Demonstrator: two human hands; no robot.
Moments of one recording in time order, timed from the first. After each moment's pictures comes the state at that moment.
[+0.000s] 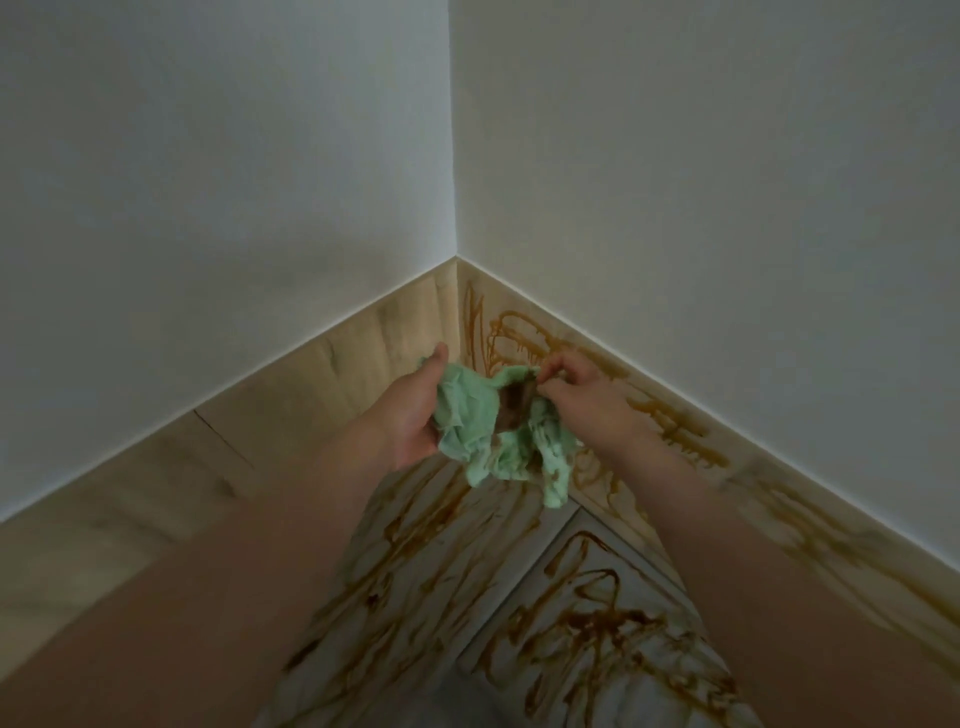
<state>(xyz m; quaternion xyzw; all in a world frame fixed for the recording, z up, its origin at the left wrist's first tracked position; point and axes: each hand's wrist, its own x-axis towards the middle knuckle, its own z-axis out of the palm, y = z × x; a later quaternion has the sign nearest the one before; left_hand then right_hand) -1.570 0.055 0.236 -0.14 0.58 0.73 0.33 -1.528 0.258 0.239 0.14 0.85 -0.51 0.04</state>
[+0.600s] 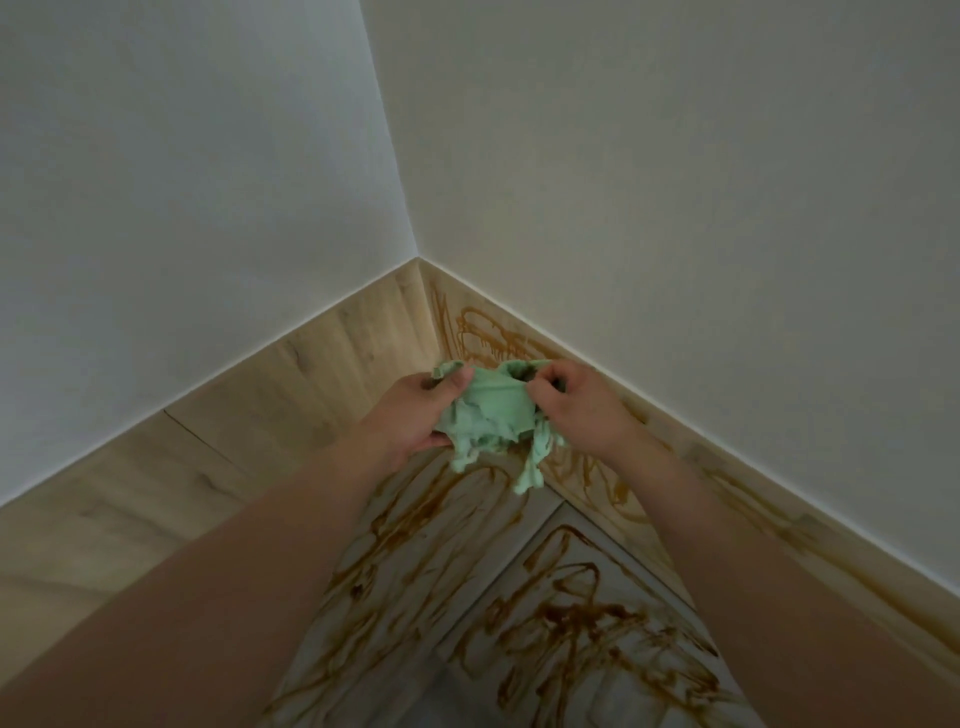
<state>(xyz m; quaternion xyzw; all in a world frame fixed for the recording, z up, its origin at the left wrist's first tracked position) -1.528 0.160 0.232 -0.10 0.74 0.62 0.24 -1.494 0.374 0.225 0.05 0.87 -0.49 0.03</state>
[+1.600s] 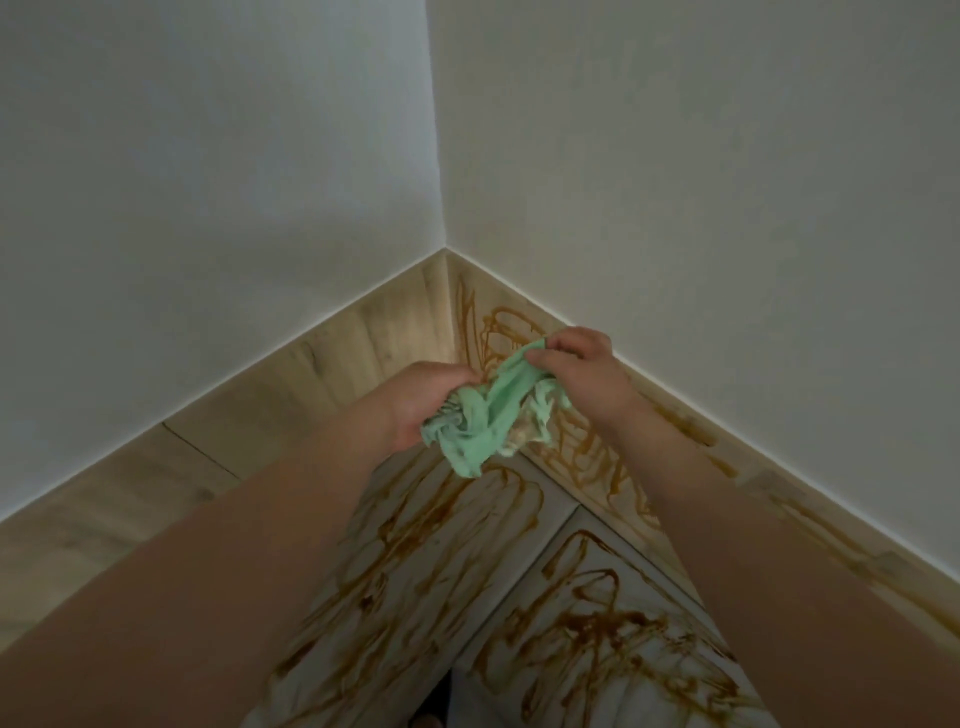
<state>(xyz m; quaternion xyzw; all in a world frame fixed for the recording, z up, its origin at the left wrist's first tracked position) -1.622 0.085 0.214 -0.10 0.68 0.63 0.35 -1.585 0.294 0.220 0.16 0.81 -0.56 0.03</state>
